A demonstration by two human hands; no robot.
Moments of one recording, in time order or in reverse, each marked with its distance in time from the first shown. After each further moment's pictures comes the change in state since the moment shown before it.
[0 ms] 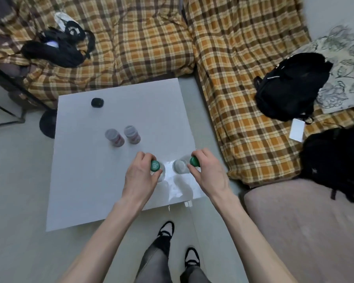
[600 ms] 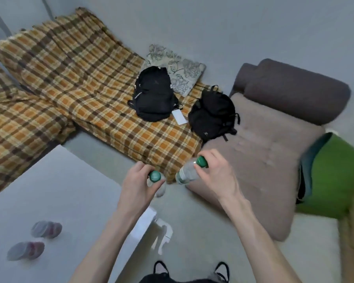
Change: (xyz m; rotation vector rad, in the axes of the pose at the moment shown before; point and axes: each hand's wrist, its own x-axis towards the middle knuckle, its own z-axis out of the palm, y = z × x) left_hand -0.019 0.196 0.034 -0.069 -0.347 0.864; right_hand -0.188 0.051 -0.153 -0.162 0.669 0.570
